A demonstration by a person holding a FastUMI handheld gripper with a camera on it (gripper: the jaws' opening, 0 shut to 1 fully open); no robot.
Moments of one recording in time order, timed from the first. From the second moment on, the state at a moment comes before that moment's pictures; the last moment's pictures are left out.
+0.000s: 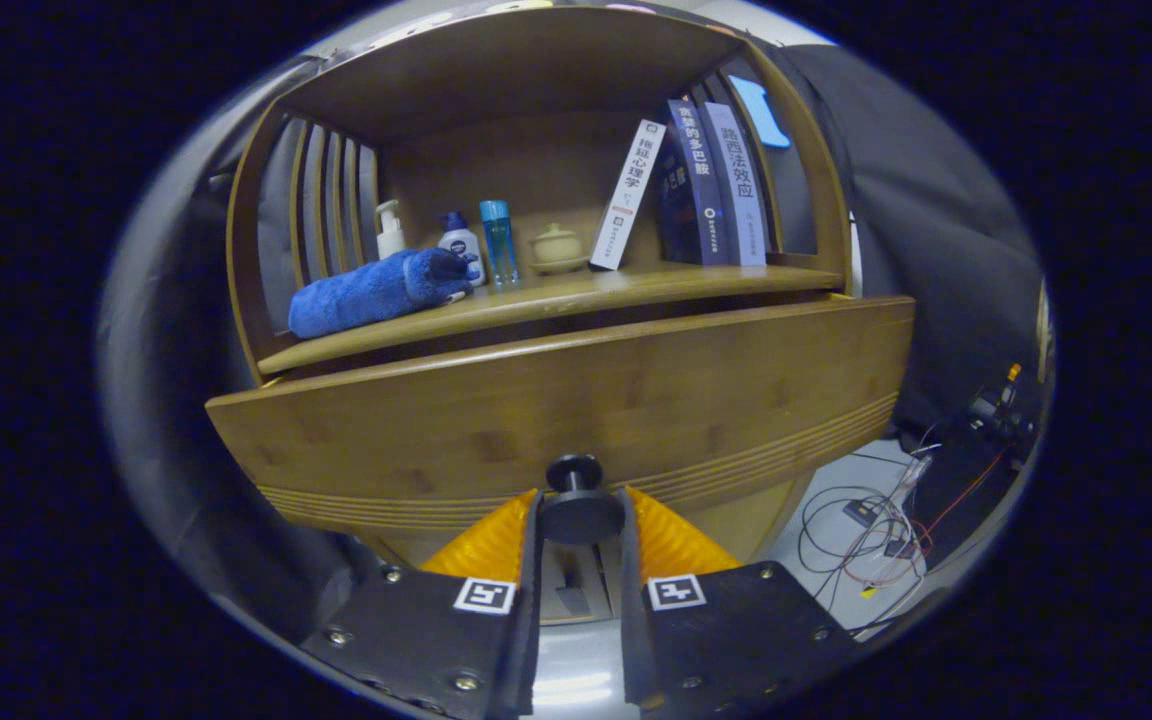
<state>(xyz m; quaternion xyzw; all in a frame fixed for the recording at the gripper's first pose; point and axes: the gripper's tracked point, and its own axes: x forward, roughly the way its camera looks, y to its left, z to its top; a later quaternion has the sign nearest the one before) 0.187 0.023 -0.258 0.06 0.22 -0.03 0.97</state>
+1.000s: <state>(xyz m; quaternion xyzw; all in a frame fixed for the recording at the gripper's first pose) 0.110 0.018 -0.254 0.08 0.23 -0.07 0.97</state>
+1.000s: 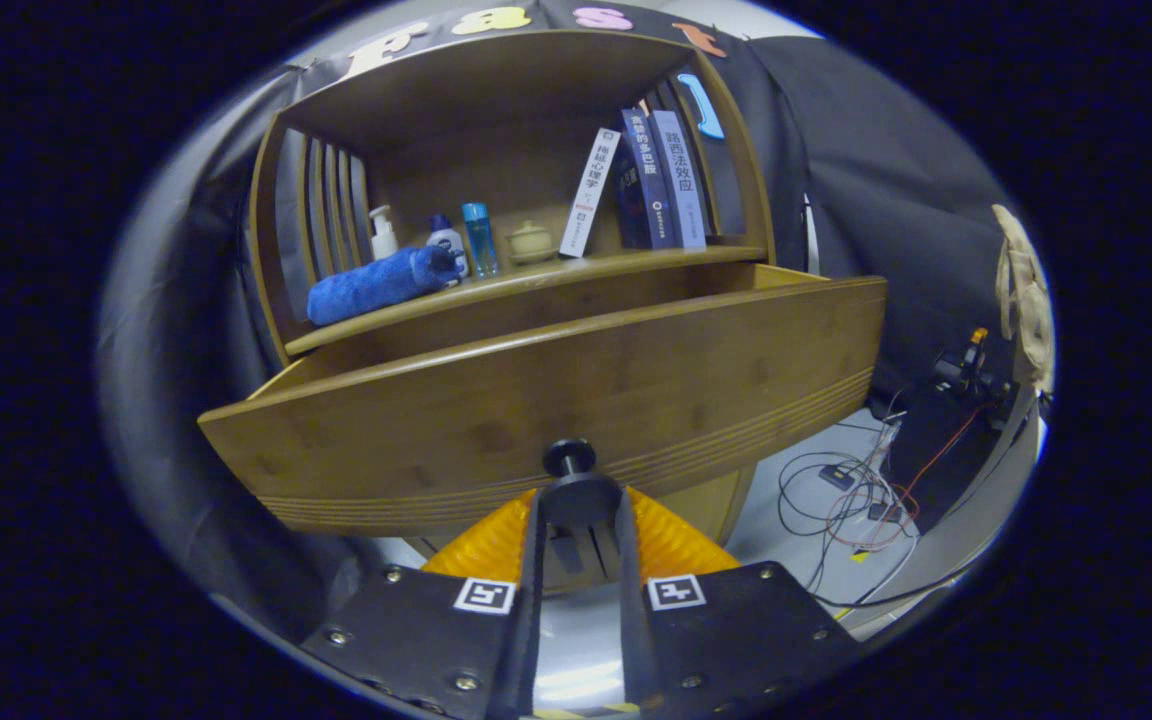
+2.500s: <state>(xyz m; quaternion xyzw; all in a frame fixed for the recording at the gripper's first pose) 0.163 0.046 -0.114 0.03 0.14 -0.06 0.99</state>
